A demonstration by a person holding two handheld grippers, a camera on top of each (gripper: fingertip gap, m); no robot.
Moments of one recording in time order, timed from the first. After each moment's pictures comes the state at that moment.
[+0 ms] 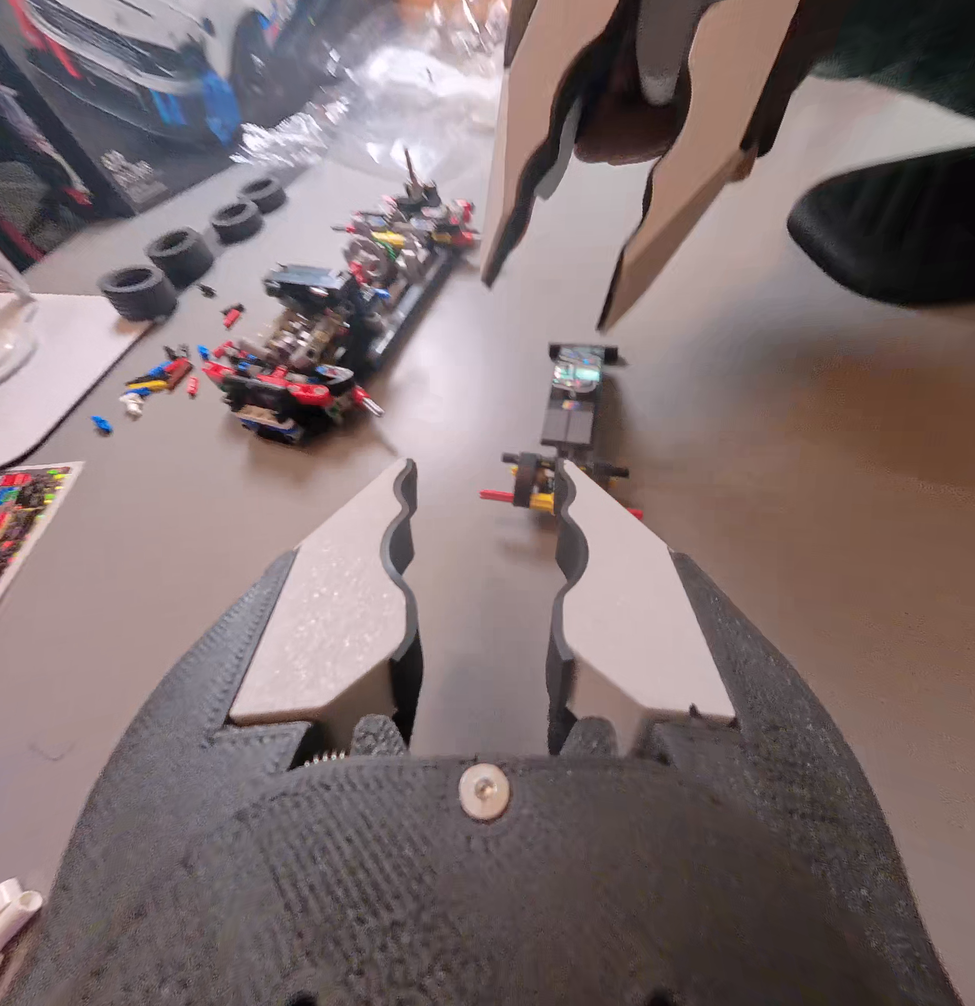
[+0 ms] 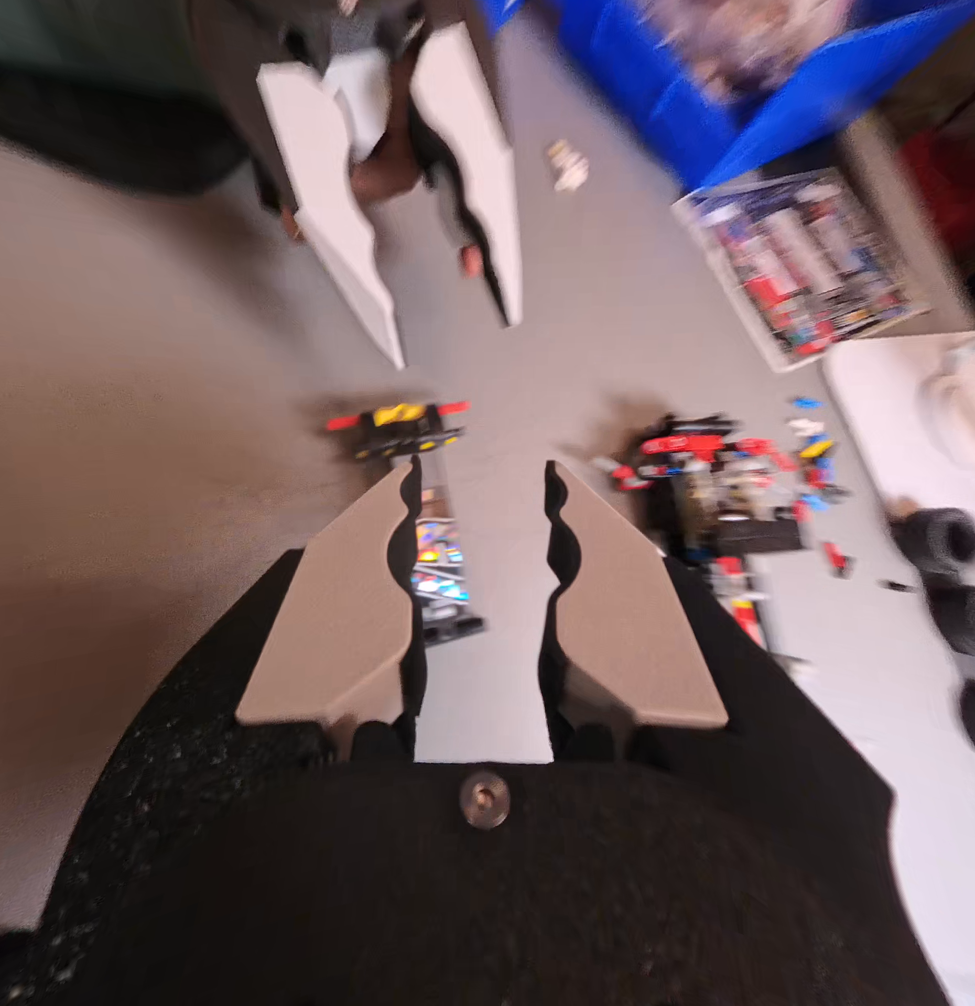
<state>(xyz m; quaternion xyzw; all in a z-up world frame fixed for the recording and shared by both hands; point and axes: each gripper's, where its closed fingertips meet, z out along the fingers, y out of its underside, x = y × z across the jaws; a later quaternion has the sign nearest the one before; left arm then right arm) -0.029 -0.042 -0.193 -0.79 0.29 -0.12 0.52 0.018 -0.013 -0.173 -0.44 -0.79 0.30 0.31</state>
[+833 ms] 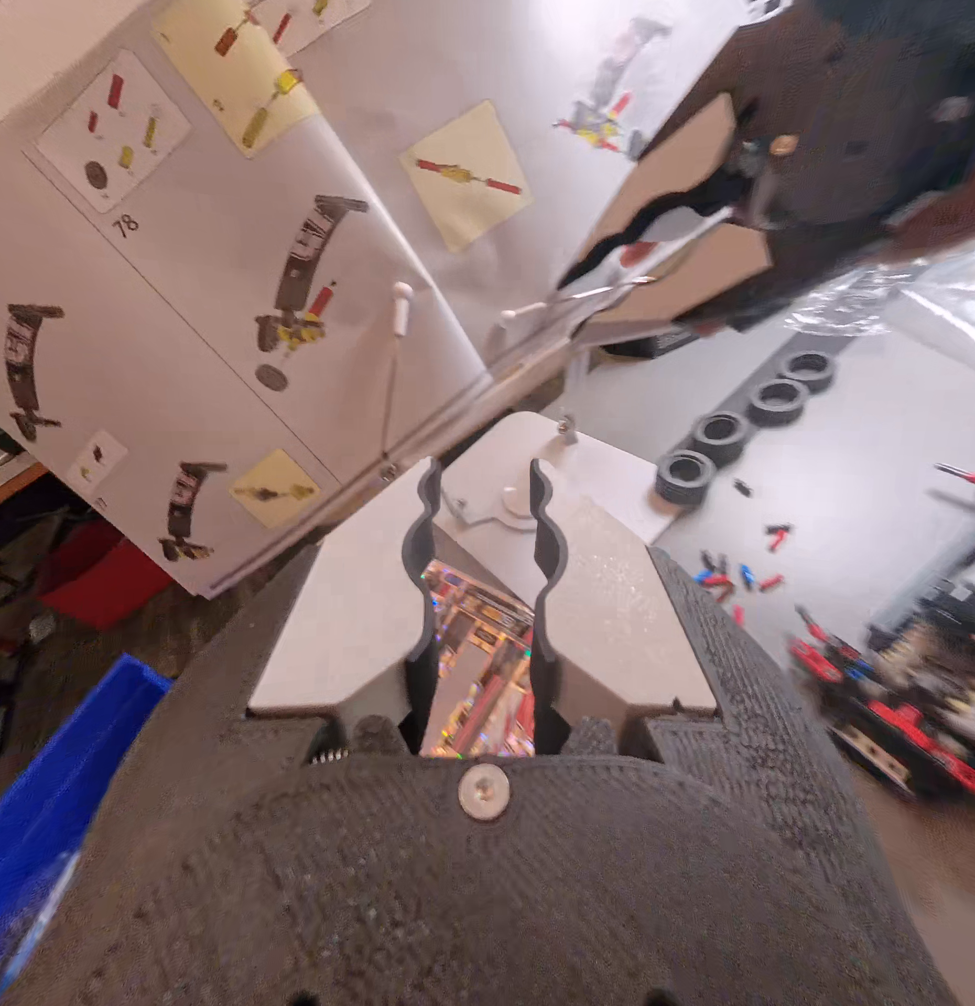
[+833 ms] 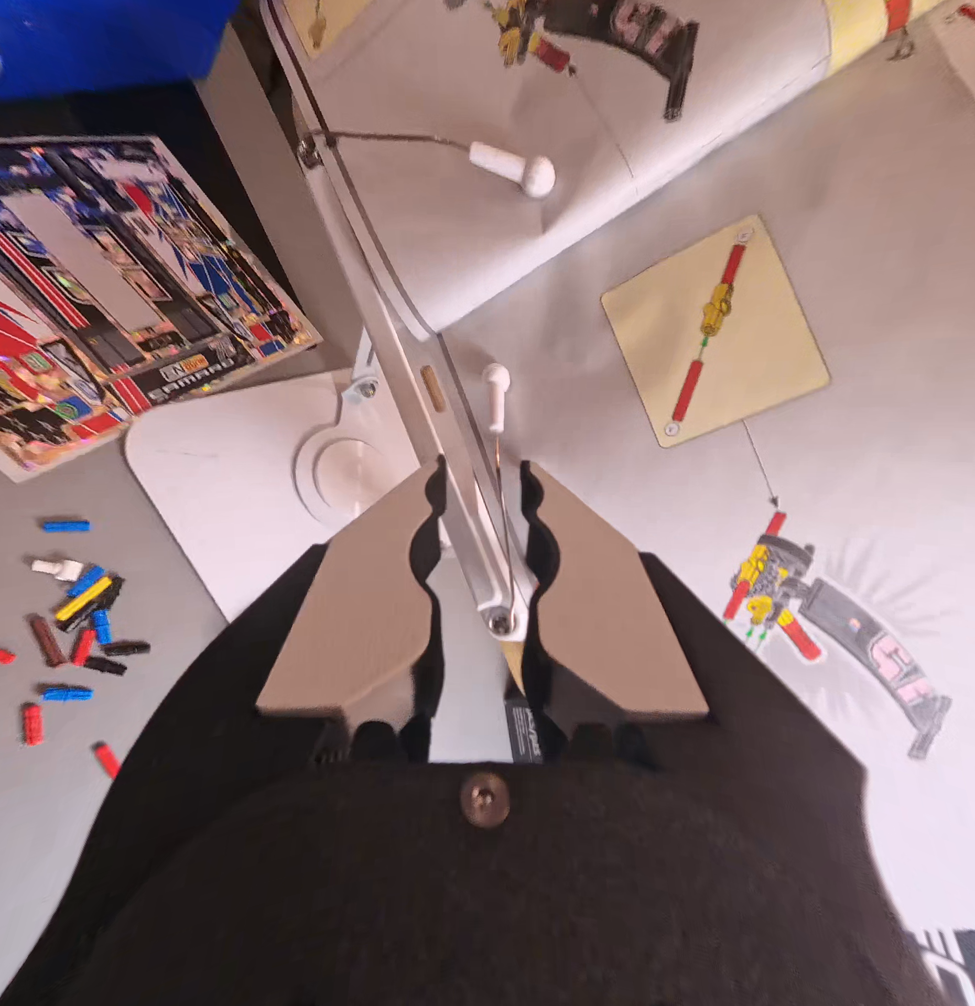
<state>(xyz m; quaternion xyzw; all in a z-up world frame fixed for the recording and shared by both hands) -0.227 0.167 -0.045 -0.79 0.11 0.14 0.58 -0.187 0.288 -0.069 -0.47 -0.70 0.09 0.53</state>
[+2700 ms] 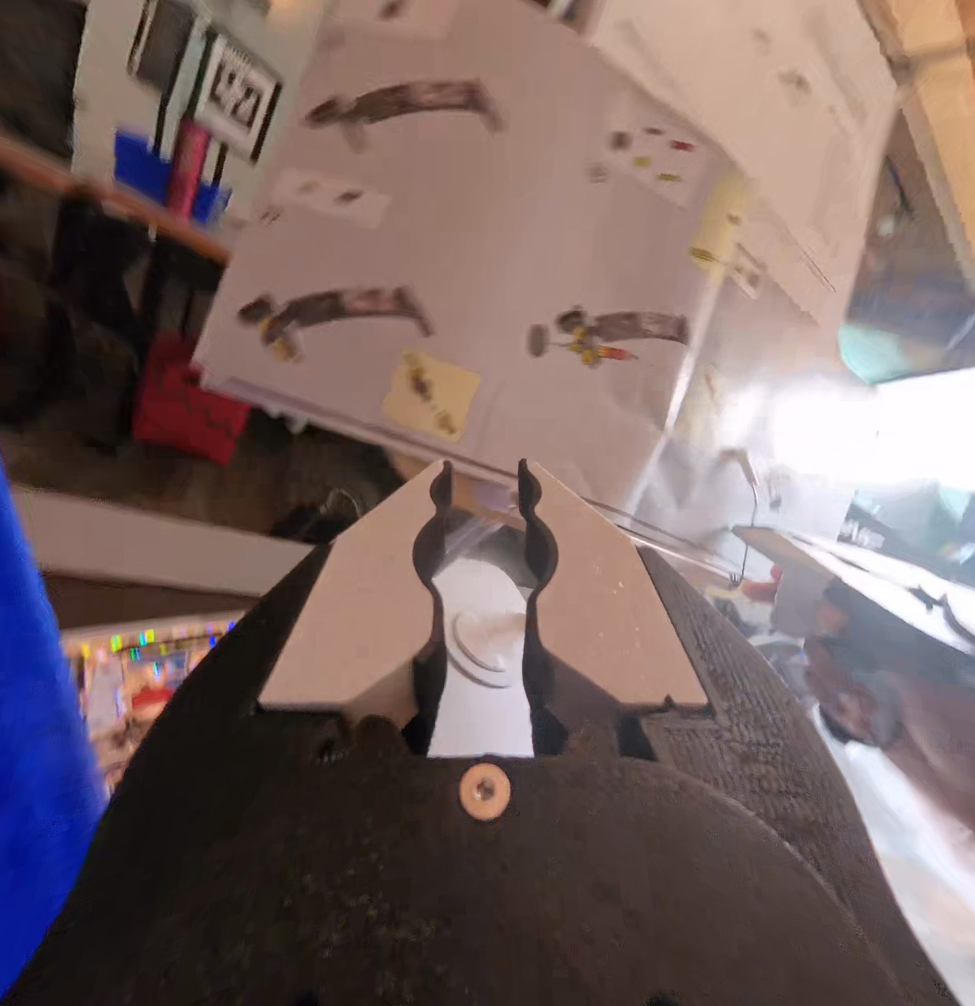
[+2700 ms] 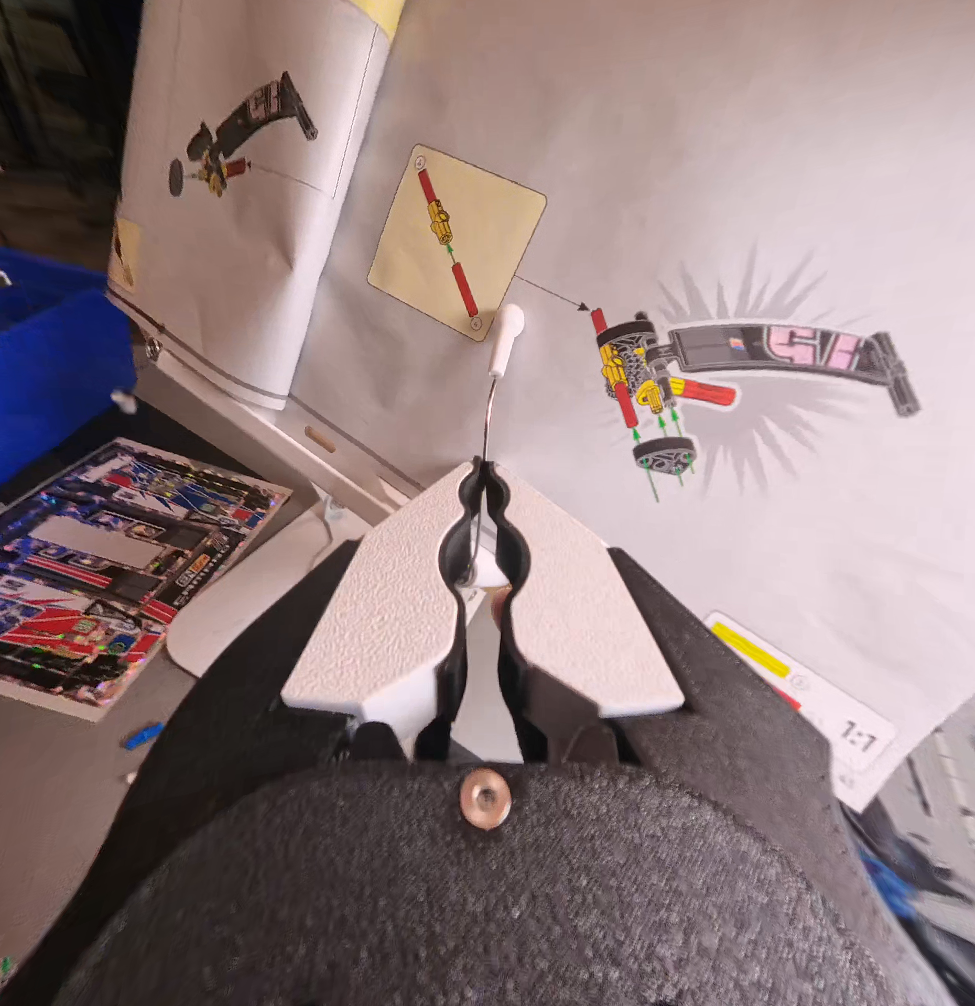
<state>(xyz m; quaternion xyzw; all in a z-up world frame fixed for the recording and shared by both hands) -0.308 0.168 -0.053 -0.62 -0.24 -0.07 0.75 -0.155 0.323 -0.053 -0.60 -0.47 0.26 0.59</state>
